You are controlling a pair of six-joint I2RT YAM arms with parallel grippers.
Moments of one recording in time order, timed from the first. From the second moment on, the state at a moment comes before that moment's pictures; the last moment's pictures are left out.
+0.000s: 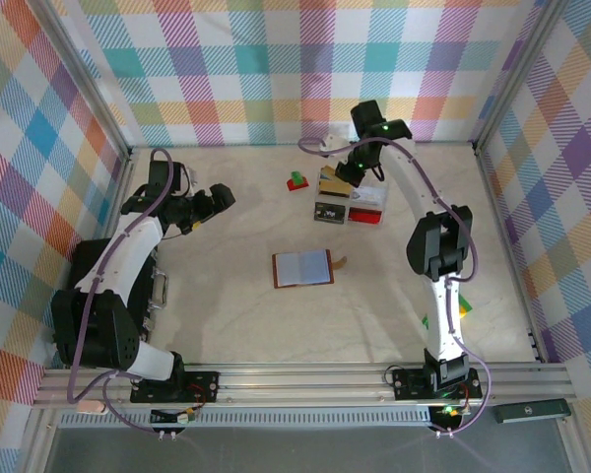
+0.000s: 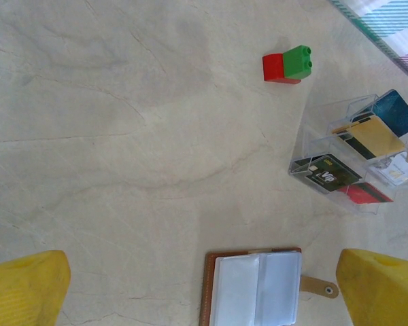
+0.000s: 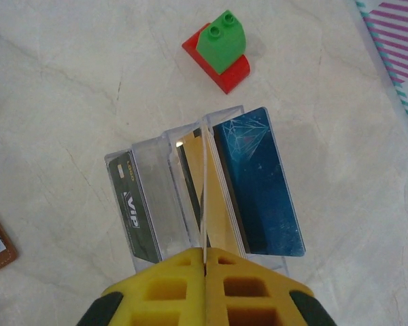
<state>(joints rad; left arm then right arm) -0.07 1.45 1.20 -0.63 0.33 -0.55 0.34 2.24 2.29 -1.14 -0.23 -0.82</state>
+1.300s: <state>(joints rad) -0.07 1.47 1.20 -0.64 0.35 -0.55 0.34 2.36 2.35 -1.16 -0.18 -0.89</state>
